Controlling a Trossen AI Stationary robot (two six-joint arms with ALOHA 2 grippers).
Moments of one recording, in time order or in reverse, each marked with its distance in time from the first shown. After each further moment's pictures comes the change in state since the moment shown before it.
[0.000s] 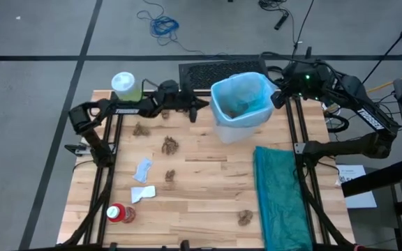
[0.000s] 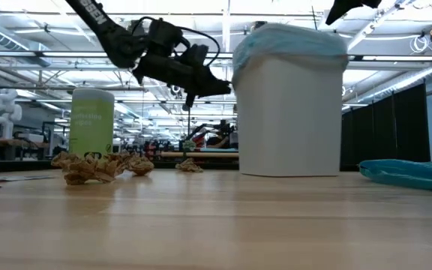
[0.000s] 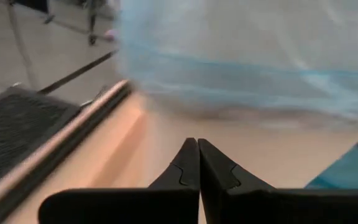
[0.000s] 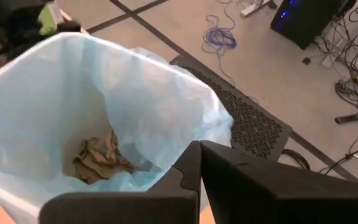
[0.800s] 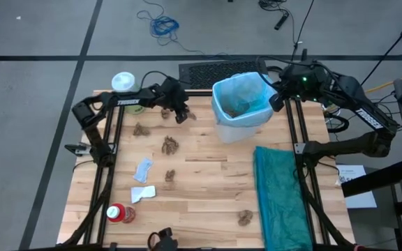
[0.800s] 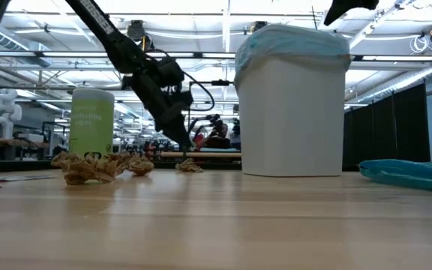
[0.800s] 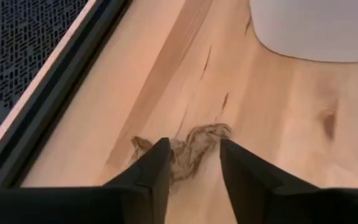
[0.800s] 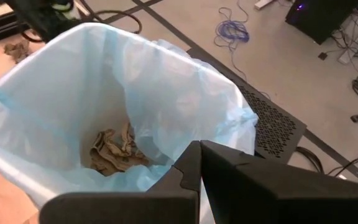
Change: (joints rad) left arm 0.125 0.089 0.065 -0.602 -0.143 0.378; right arm 0.029 0.012 0.000 -0.017 -0.028 0.024
